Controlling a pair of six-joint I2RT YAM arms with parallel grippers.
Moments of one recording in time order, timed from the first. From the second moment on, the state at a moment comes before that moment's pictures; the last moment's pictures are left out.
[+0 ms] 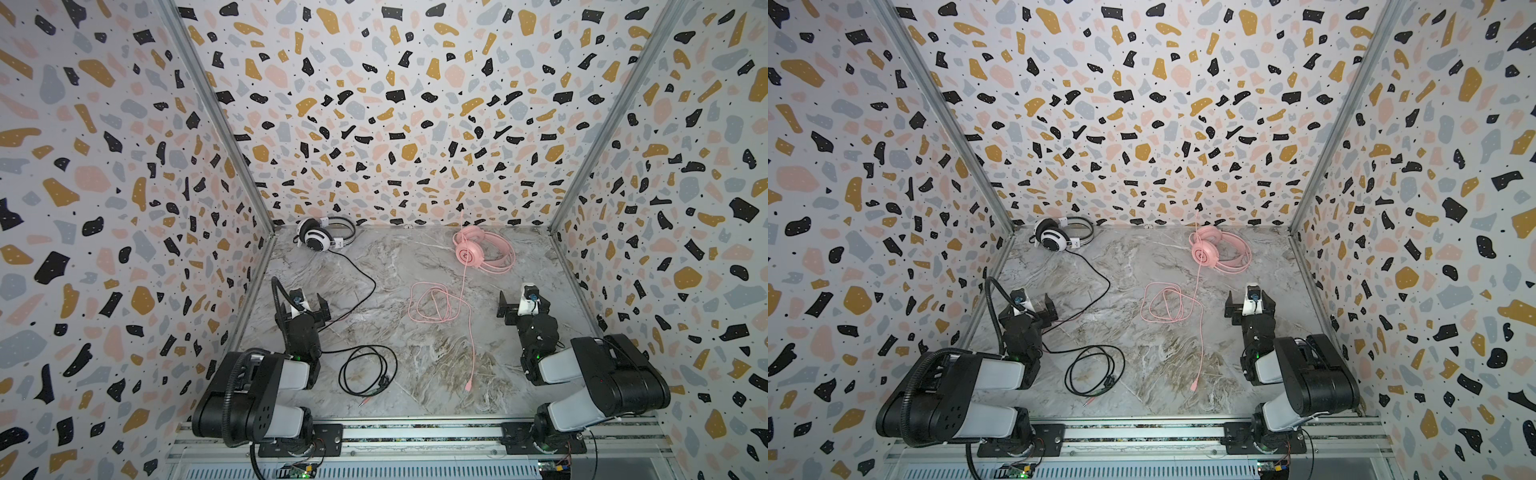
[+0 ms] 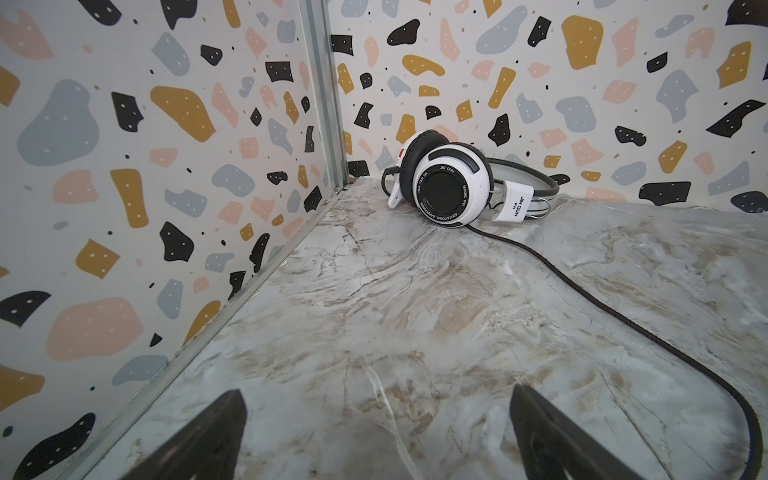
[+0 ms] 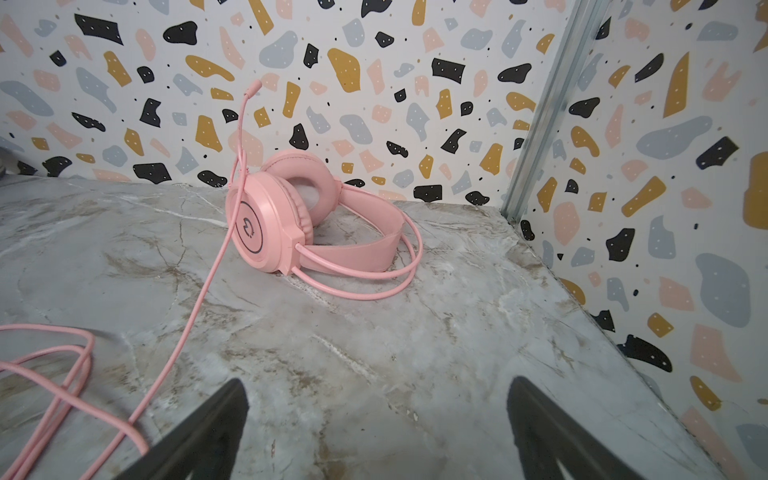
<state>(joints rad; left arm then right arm) -0.09 1.41 0.15 1.08 -0.42 -0.01 0.12 1.52 0.16 1.27 0.15 -0.09</state>
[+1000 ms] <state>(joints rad) -0.09 1.41 0.15 1.08 -0.42 -0.01 0.12 1.52 0.16 1.27 0.15 -0.09</state>
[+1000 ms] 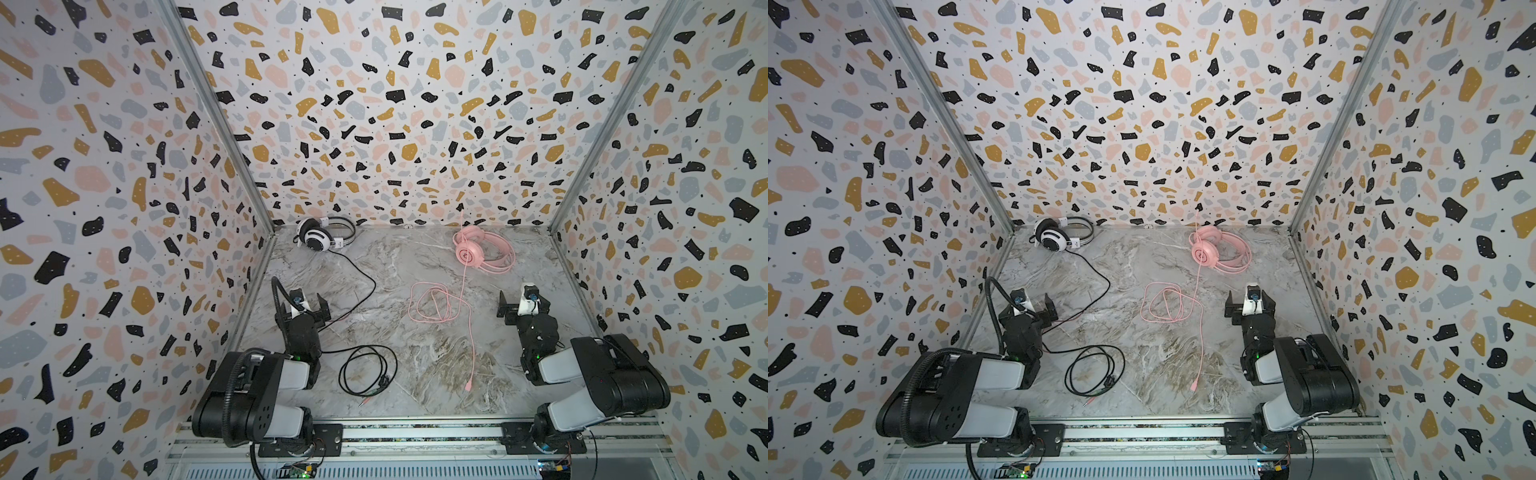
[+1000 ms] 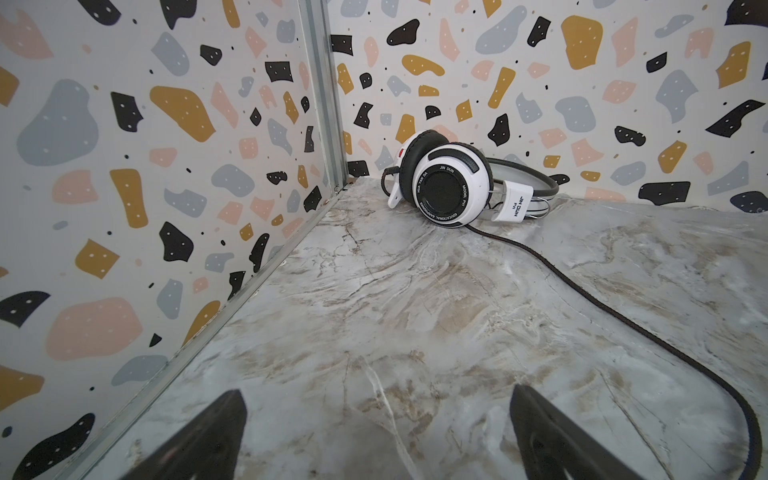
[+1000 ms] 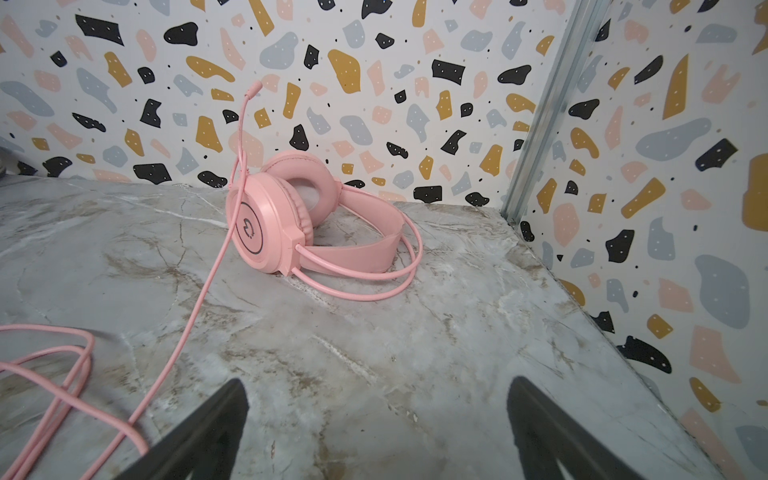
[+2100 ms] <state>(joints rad) -0.21 1.12 0.34 0.60 -0.46 -0.11 0.08 1.05 0.40 0.43 -0.06 0.33</state>
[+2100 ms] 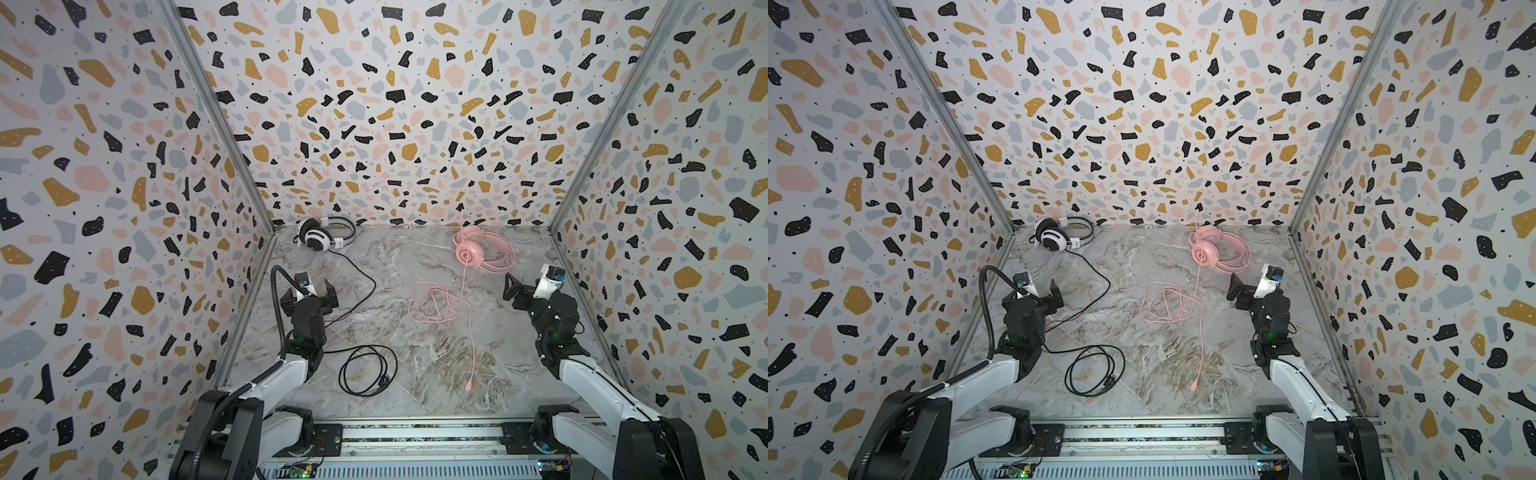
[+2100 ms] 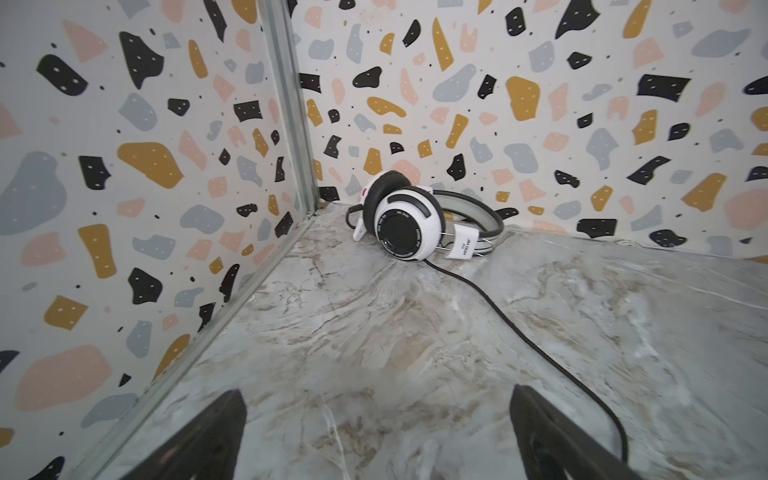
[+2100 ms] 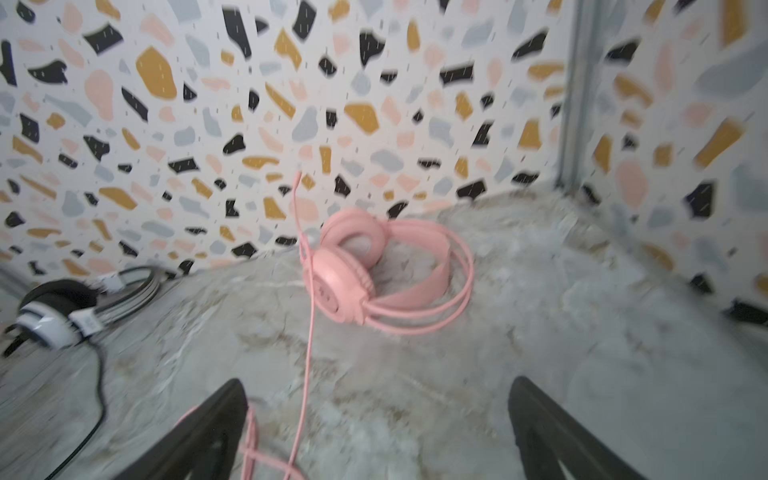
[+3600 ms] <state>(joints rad) -0.29 1.15 0.41 0.43 -0.21 -0.44 0.06 2.12 1.49 -0.22 -0.17 1.35</state>
